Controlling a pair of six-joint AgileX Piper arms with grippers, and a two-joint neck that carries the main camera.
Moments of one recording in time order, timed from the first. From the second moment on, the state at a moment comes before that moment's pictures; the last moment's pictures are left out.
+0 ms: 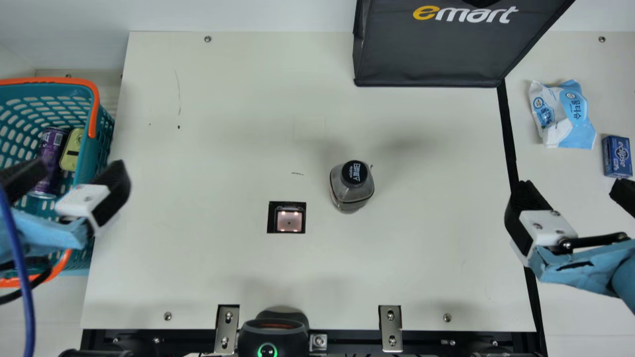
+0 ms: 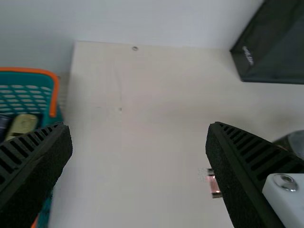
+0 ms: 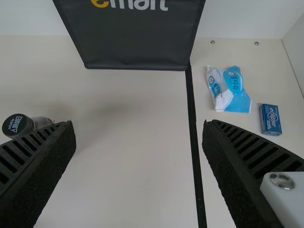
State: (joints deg) left arm -1.7 43.1 -57.7 -9.5 57.3 2.1; right arm 0.6 42.6 -69.7 -0.8 69.1 0.0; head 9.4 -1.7
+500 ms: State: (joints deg) left arm -1.6 43.1 -57.9 -6.9 57.5 2.1; right arm 2.2 43.6 -69.4 -0.6 68.9 -1.4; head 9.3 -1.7
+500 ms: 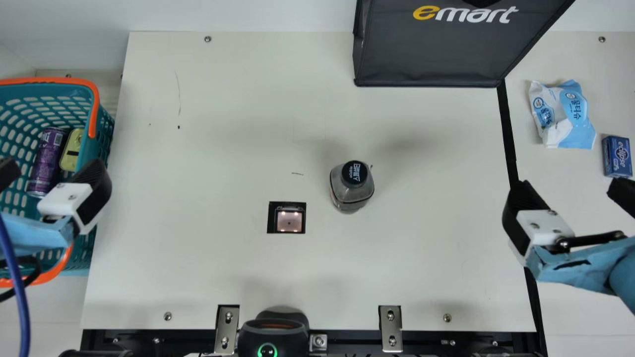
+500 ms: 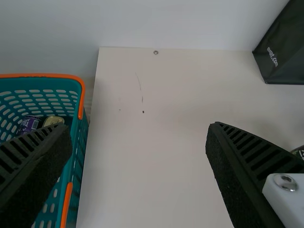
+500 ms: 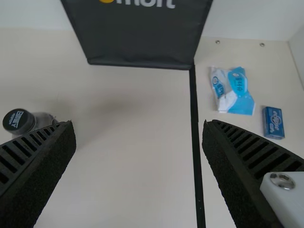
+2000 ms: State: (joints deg) left arm -1.6 43.1 -57.9 -6.9 57.5 2.1; right arm 31.4 66.9 -59.3 3.6 47.5 3.7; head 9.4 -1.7
